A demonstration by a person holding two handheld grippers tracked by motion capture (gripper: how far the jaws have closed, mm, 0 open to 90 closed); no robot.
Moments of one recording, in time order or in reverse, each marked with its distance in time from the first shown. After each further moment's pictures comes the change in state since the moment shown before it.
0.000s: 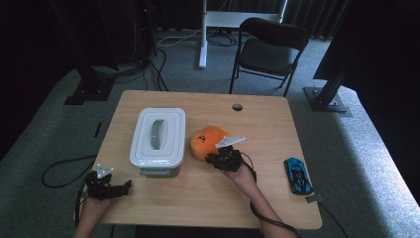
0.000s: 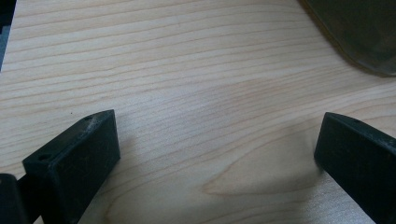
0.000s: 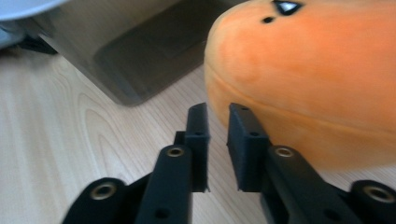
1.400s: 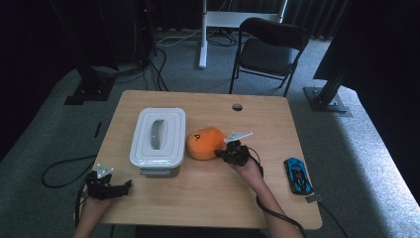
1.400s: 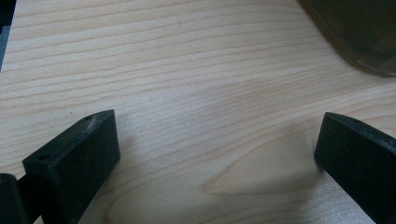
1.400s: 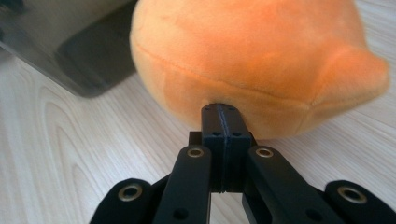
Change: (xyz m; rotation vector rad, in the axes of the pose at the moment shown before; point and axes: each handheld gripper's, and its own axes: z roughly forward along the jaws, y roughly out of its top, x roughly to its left) left arm 0.000 0.000 0.000 0.000 0.000 0.000; right arm -0.034 -0.005 0.003 0.028 -0.020 0.021
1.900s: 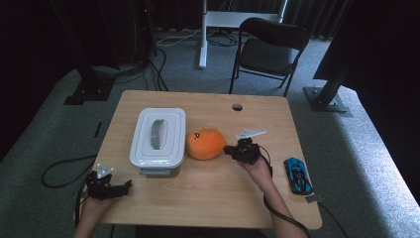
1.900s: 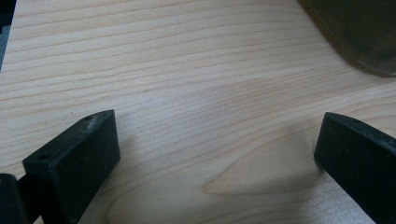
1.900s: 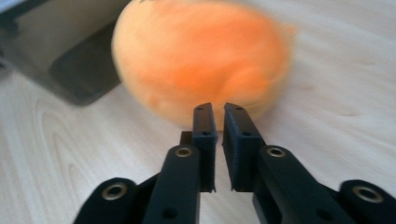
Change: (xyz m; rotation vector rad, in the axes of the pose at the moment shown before) left arm 0.000 0.000 0.000 0.000 0.000 0.000; right arm -0.015 -0.003 -0.033 -0.052 -0.053 0.054
